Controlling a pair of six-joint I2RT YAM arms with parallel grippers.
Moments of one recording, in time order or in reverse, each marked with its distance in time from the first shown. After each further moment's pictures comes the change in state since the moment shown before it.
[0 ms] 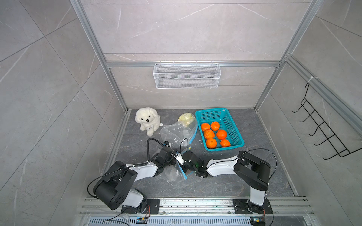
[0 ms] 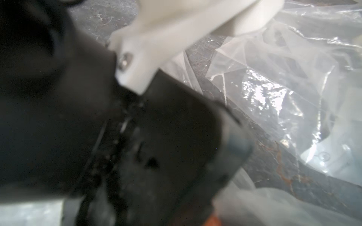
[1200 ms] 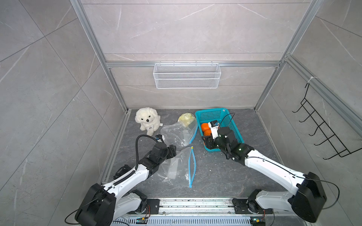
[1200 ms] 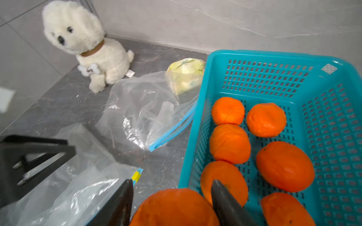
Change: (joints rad) left arm 0.046 -0.352 0.068 -0.210 -0.075 0.026; right arm -0.445 -0.546 0.067 -0.512 0.032 0.180
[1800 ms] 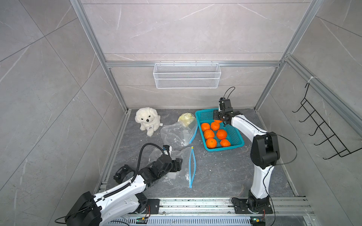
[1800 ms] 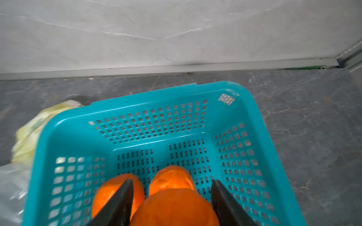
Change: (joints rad) left arm -0.256 -0.150 -0.117 -0.112 -0.091 -0.020; right arm -0.356 0.747 0.778 -0.266 0.106 0.011
